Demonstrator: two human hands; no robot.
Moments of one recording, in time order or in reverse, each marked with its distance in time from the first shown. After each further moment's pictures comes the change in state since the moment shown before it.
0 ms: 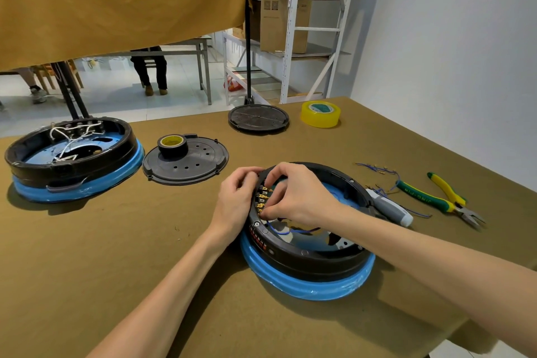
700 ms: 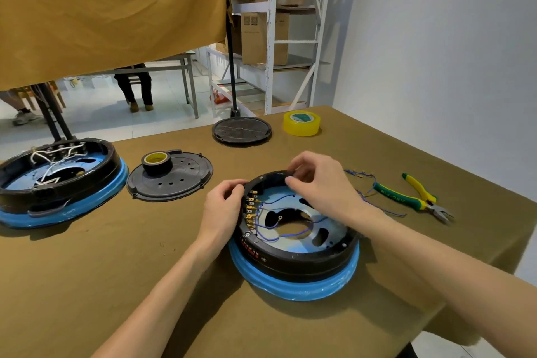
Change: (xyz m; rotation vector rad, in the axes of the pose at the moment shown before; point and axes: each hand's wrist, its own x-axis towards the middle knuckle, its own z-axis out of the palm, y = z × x) left_hand 0.000 0.014 0.012 0.061 0.053 -0.096; right_hand -0.022 0.024 -0.054 -0.062 0.394 -0.076
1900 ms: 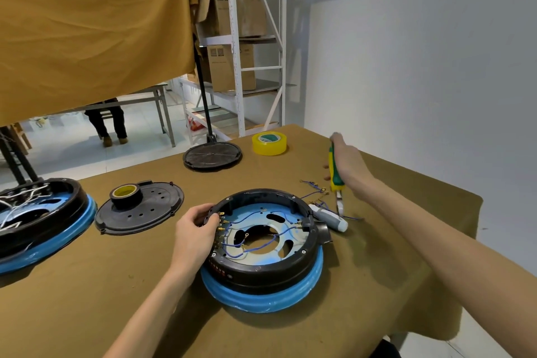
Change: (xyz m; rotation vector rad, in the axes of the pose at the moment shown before) left_hand -0.012 0.003 0.007 0.131 0.060 0.017; right_hand 0.022 0.047 -0.100 0.285 0.303 0.524
